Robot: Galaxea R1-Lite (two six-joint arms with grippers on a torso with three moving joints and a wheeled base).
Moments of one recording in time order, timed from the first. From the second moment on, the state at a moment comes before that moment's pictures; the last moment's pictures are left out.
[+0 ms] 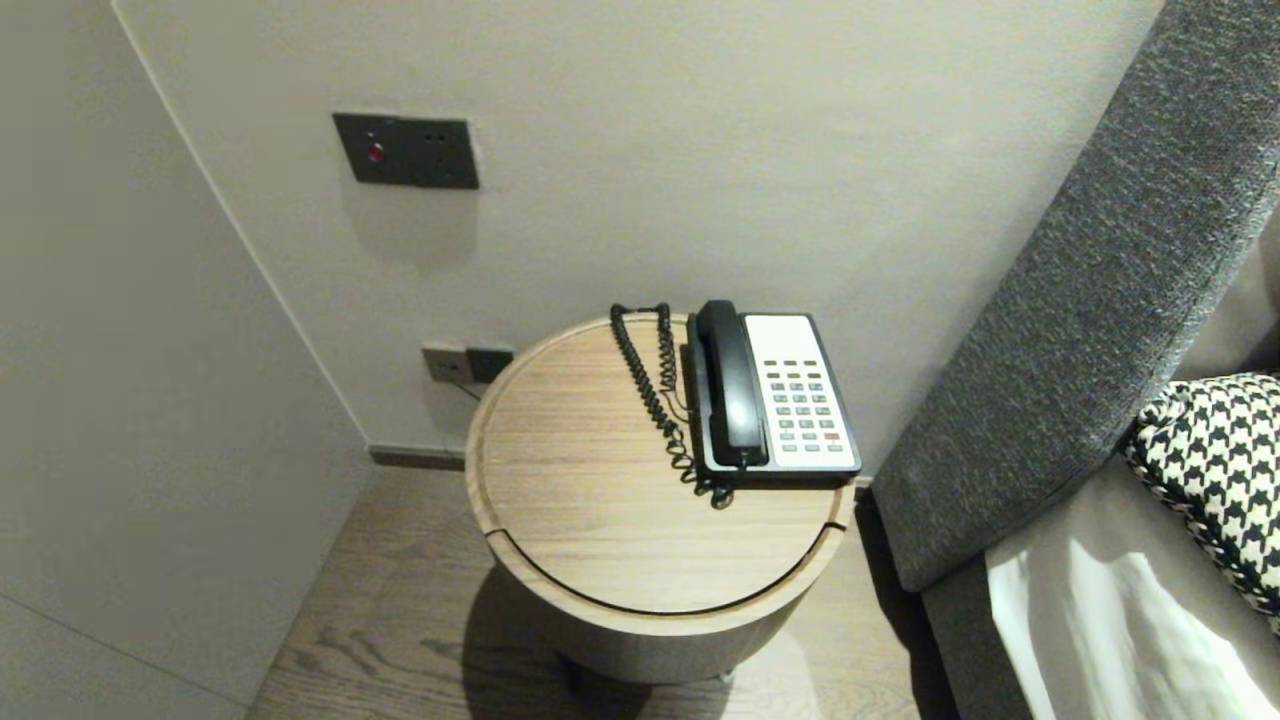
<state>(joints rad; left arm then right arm) 0.01 0.02 -0.11 0.08 0.00 0.03 -0.01 0.00 0.00 -0.10 -0.02 0.01</state>
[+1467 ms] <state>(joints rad) -0.19 0.98 -1.08 0.61 0.12 -0.07 -0.01 0.00 0.00 -0.10 -0.02 0.01</state>
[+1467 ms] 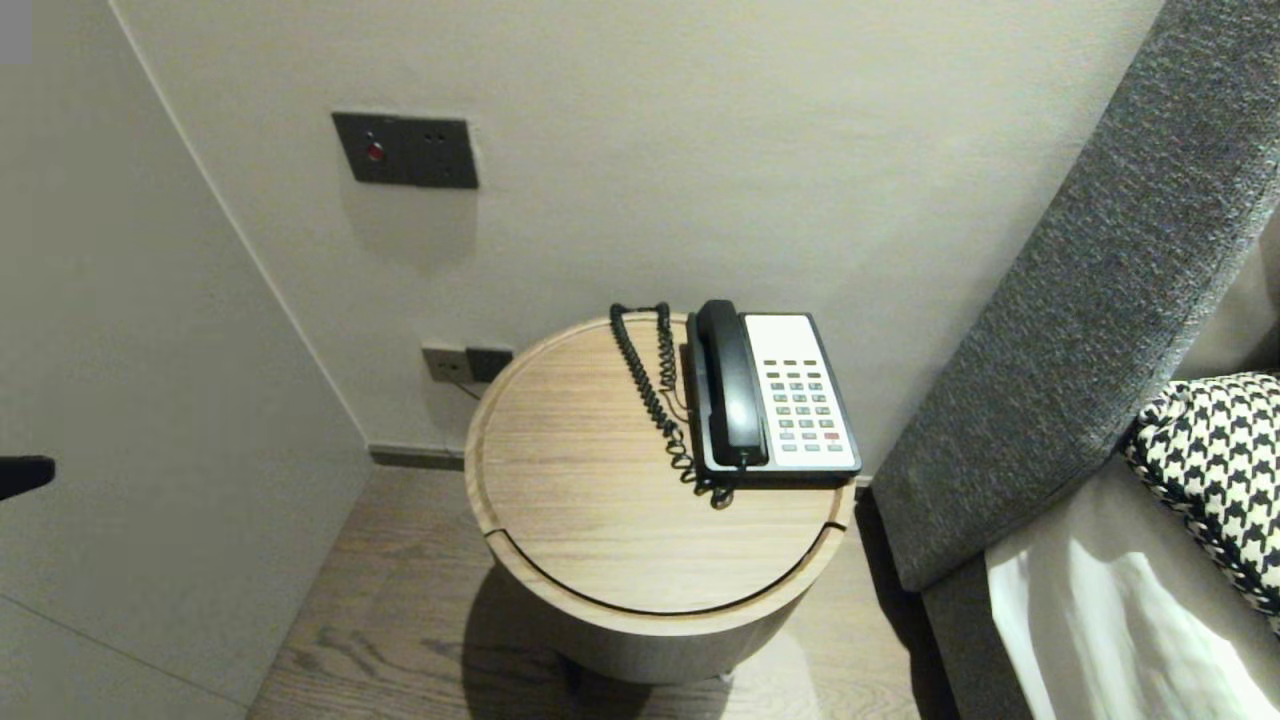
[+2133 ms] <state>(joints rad) -0.38 1.16 -1.11 0.61 0.19 -0.12 -0.01 0.00 0.00 -0.10 -0.02 0.01</state>
